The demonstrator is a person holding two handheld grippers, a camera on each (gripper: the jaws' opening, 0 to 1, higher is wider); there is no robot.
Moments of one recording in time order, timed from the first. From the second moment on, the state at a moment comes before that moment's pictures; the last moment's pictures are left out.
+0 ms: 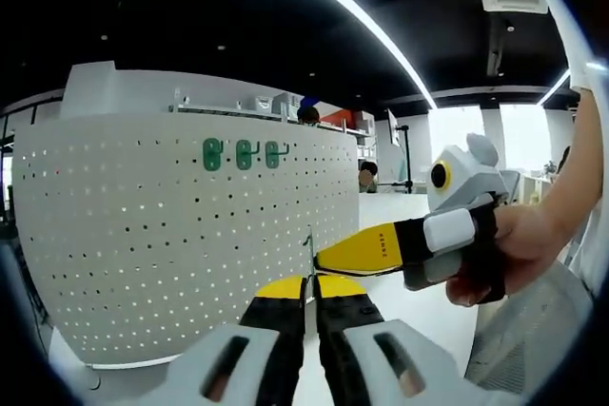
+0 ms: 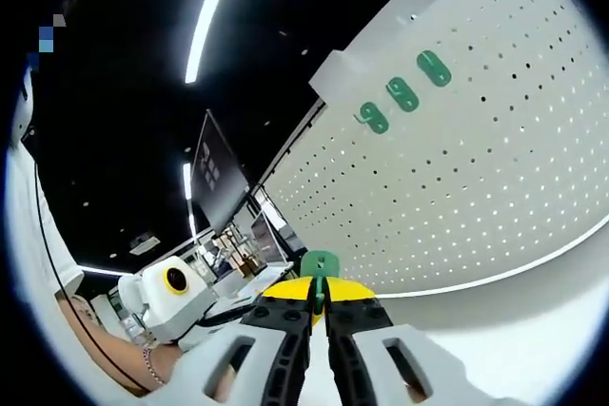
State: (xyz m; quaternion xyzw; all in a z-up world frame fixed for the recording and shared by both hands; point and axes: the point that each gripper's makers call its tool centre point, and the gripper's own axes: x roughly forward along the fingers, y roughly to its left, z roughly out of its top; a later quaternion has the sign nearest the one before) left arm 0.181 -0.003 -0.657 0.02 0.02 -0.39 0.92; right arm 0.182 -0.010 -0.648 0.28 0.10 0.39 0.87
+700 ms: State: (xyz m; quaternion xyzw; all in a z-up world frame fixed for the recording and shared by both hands) left arm 0.180 -0.004 -0.657 0.02 0.02 -0.39 0.92; right arm 0.180 -0.011 -0.647 0.29 0.09 0.39 0.87
